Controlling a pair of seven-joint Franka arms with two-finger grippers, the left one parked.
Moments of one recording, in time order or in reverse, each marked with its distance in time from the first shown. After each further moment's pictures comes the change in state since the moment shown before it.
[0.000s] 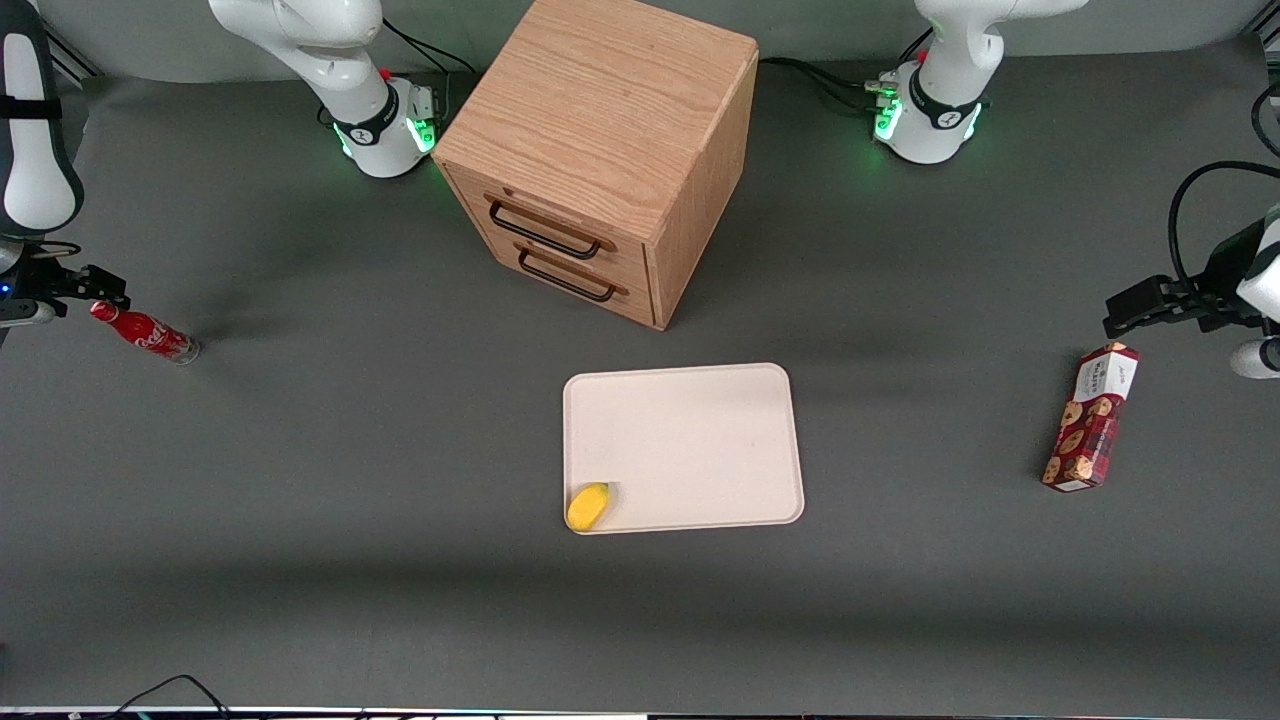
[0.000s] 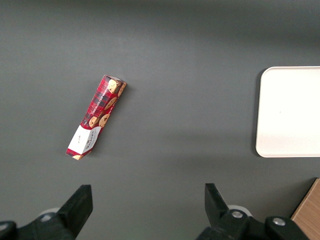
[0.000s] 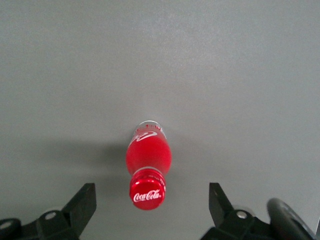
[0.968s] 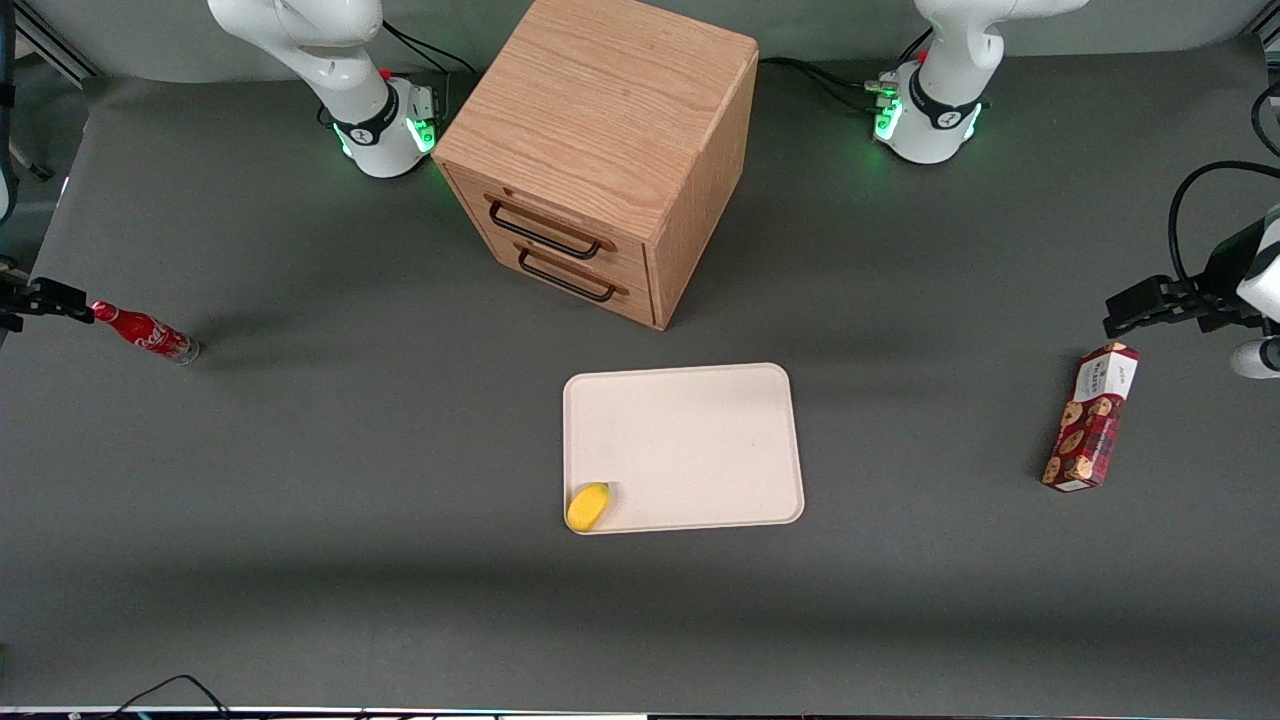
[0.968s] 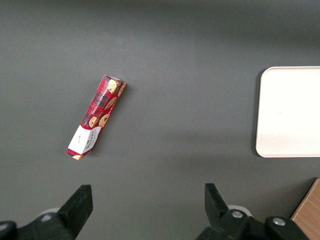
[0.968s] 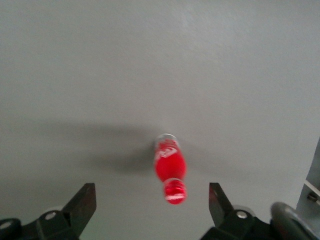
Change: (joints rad) arm 0.036 0.010 0.064 0.245 -0.032 -0.299 0.092
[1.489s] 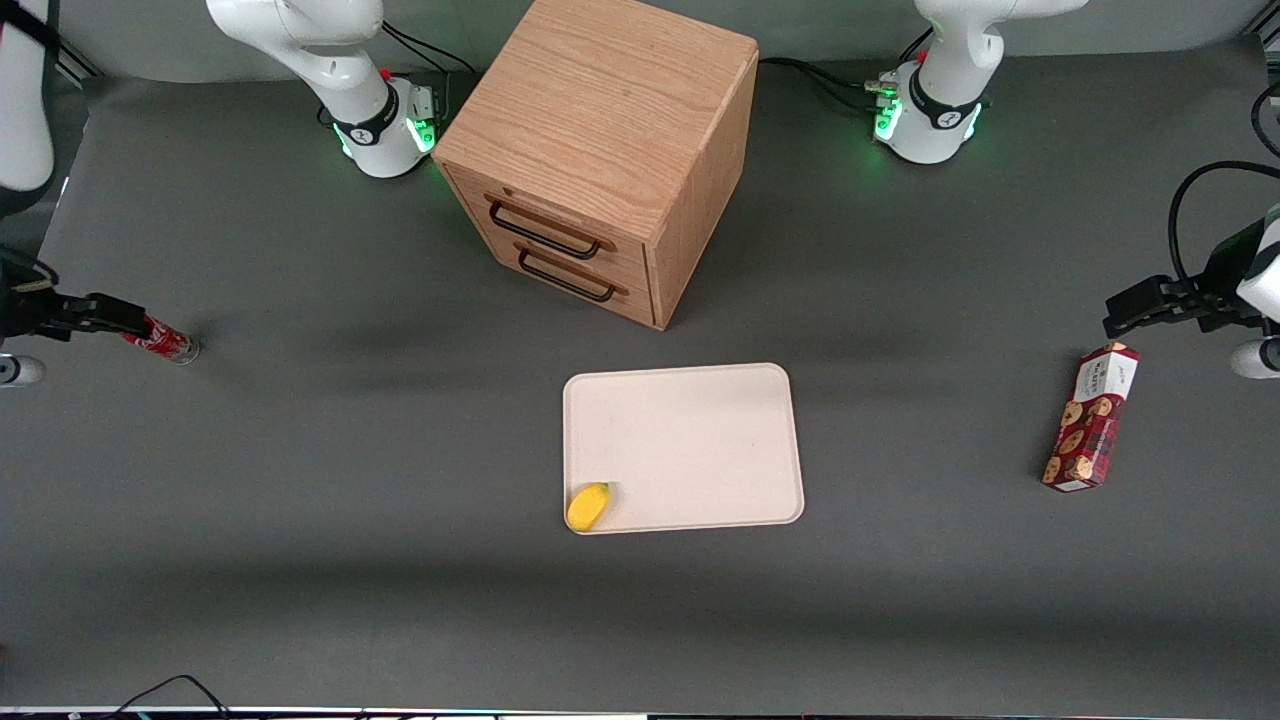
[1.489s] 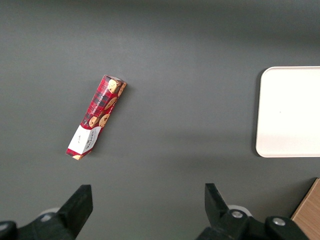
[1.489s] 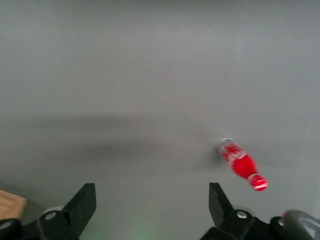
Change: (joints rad) arm 0.046 0.021 0.274 0.295 0.003 -0.376 0.395
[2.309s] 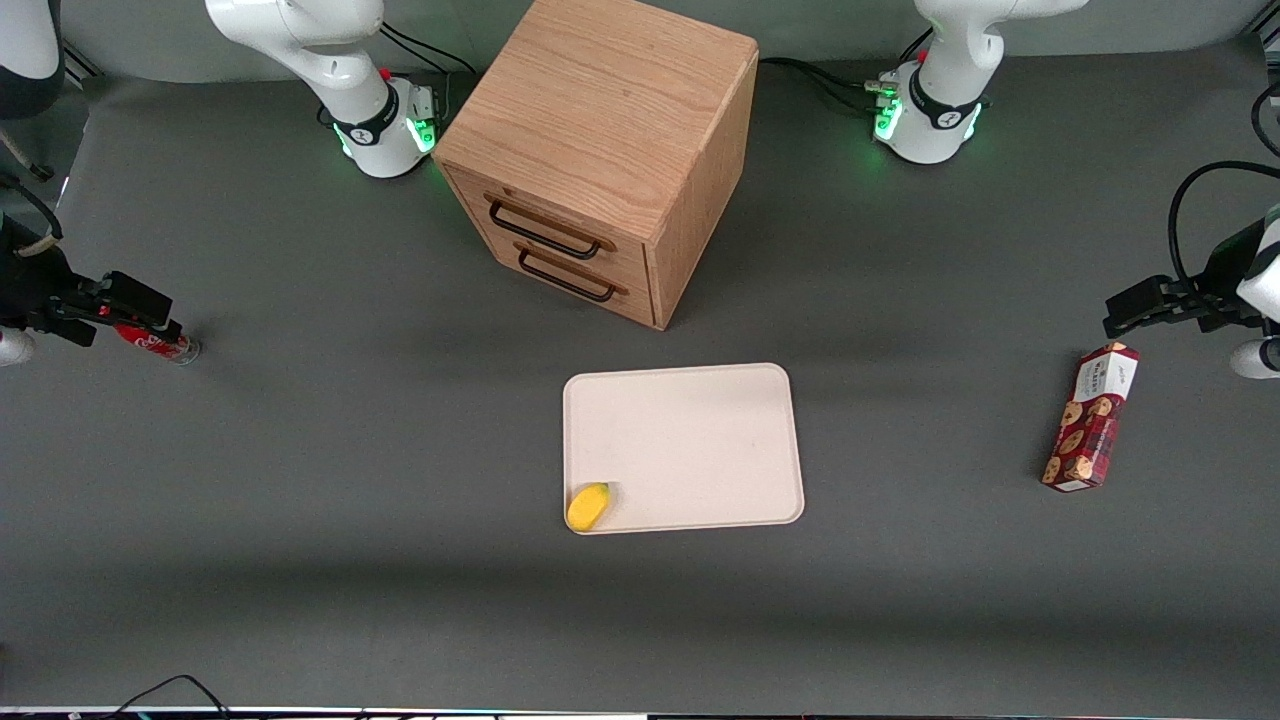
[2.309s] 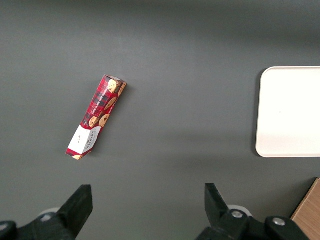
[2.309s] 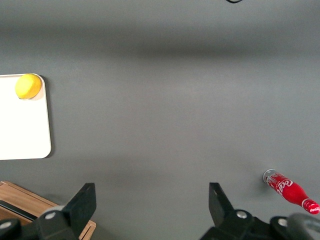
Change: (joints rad) arm 0.081 -0.017 0.154 0.221 0.100 -0.066 0.258
